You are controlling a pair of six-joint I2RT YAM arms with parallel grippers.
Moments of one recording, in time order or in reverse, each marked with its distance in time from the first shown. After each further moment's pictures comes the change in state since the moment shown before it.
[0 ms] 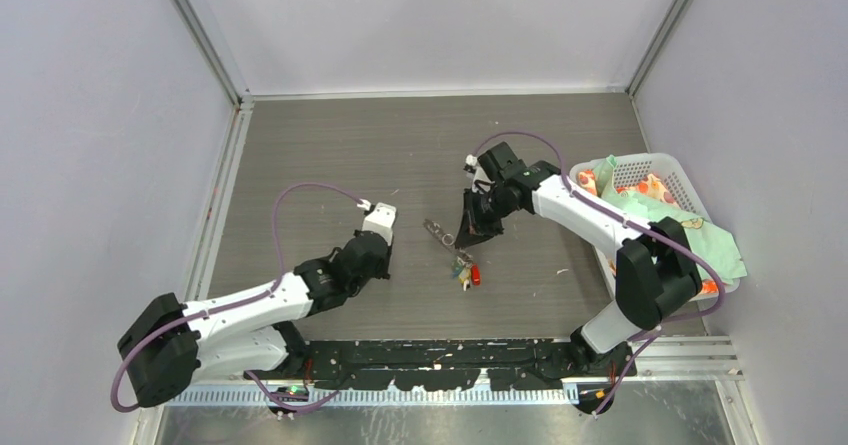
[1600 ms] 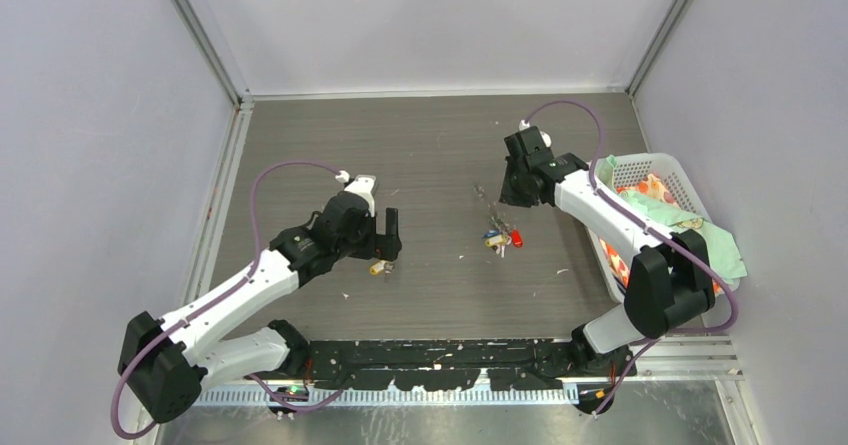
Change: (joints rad) left arm 0.237 -0.014 0.283 -0.410 0.304 -0.121; right arm -0.134 -0.068 0.011 0.067 0.660 0.053
